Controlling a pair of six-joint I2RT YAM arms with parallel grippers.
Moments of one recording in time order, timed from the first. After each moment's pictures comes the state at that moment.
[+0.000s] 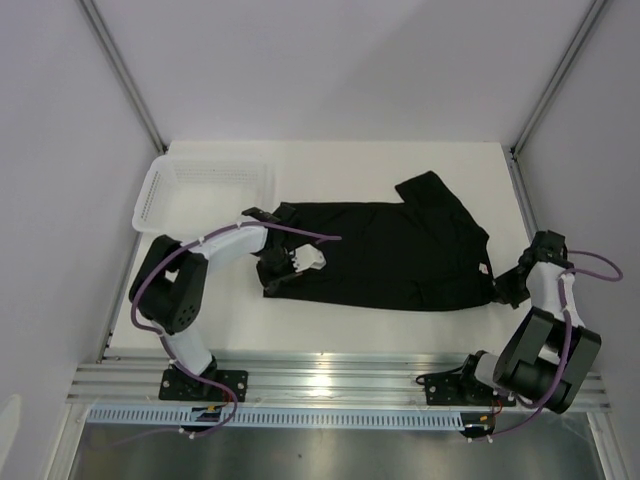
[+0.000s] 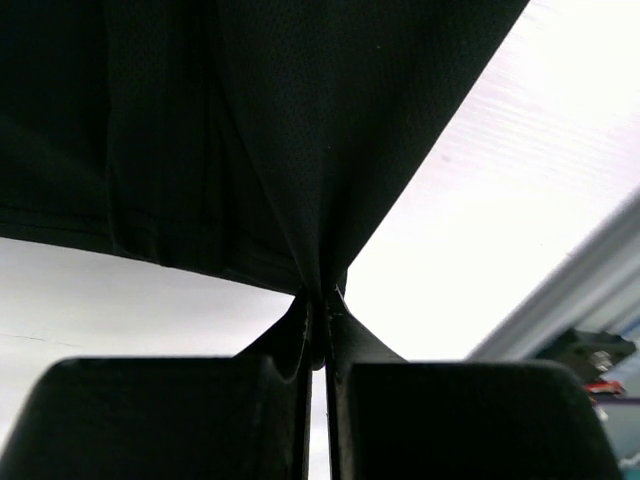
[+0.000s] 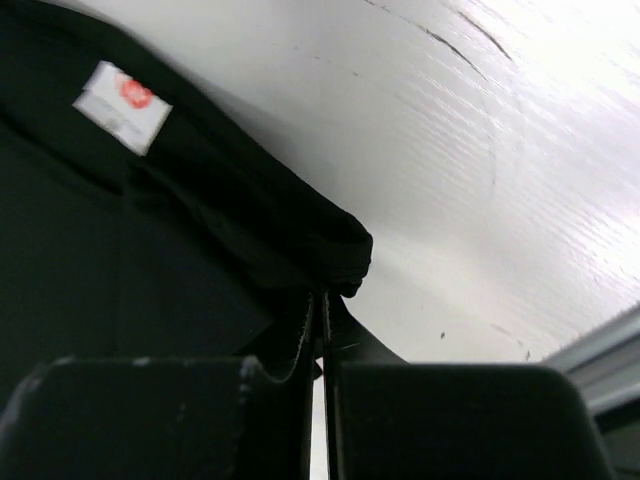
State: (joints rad) left arm -0.54 1.75 1.15 -0.95 0.17 0.68; right arm -0.48 1.30 0.75 -0.70 -0.02 0.58
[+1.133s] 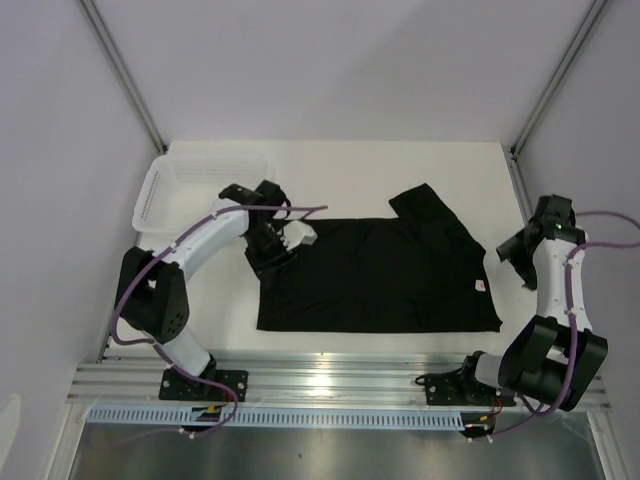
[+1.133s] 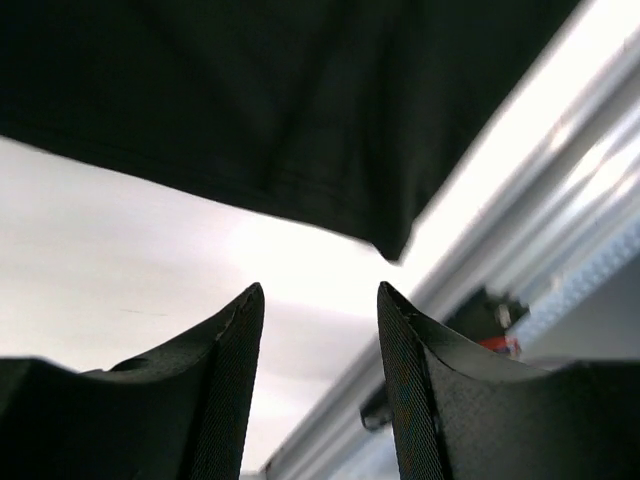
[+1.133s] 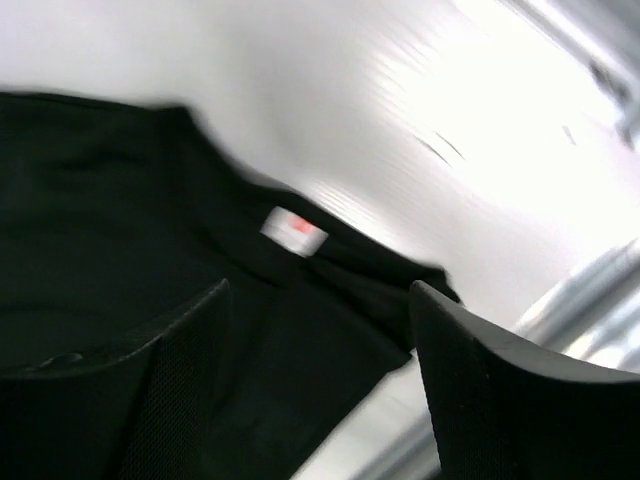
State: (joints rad) left arm -0.47 1.65 1.30 -1.23 0.26 0.60; right arm -0.39 1.28 1.03 -0.93 0.20 0.62
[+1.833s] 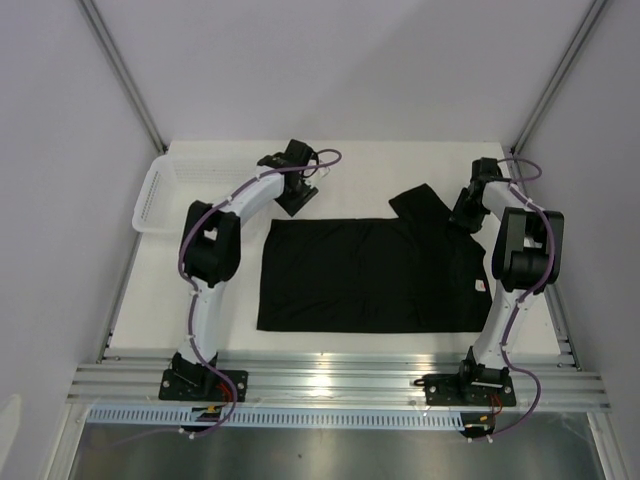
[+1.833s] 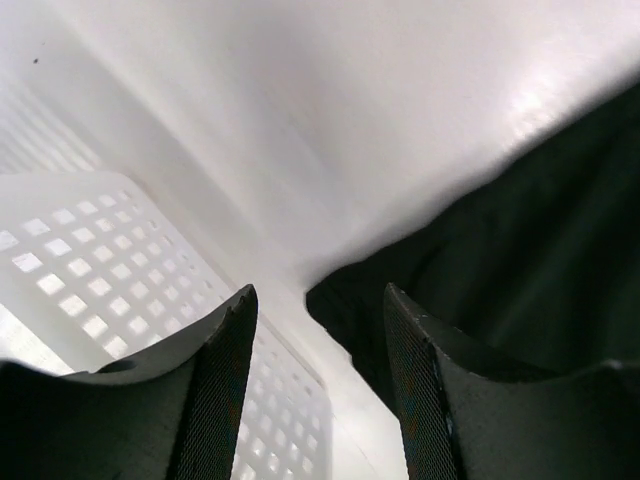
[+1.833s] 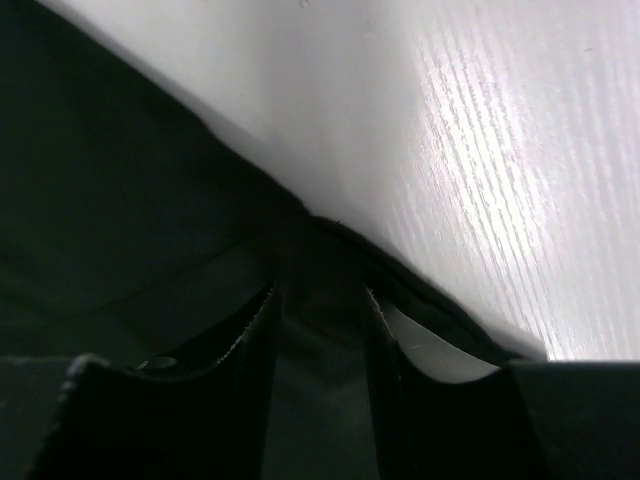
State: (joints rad) left arm -0.43 2.18 1.85 -0.76 -0.16 0.40; right arm -0.10 2.03 1.48 -0.59 0.01 0.34
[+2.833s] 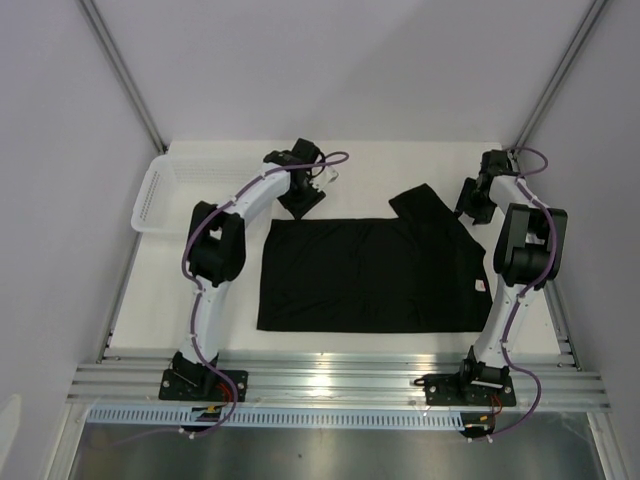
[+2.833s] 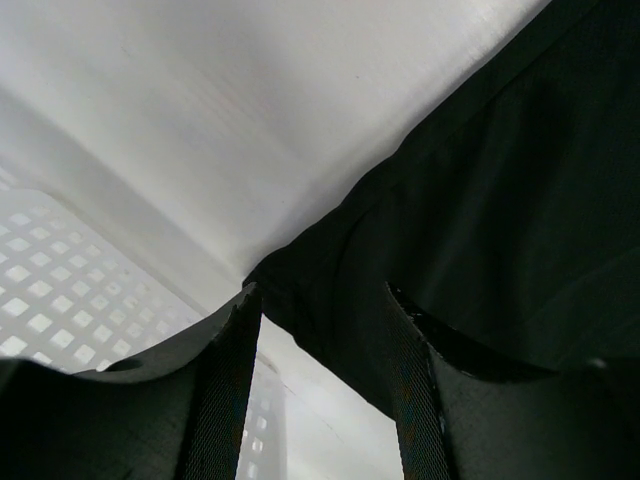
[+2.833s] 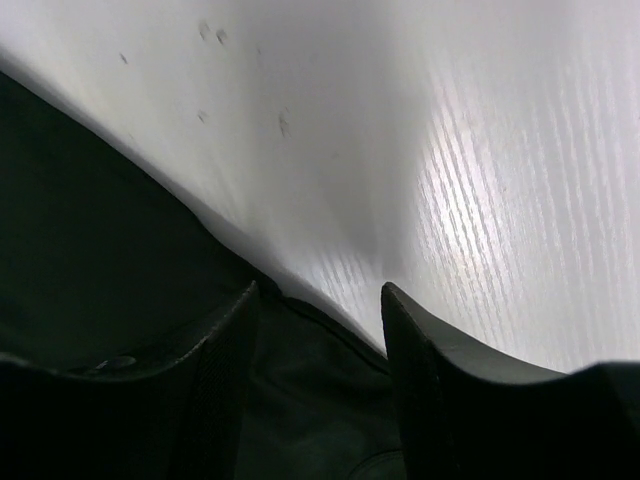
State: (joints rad) left arm -0.45 2.25 1.99 -0.94 -0.07 0.40; right arm -0.15 2.12 1.61 -0.59 0.01 0.22
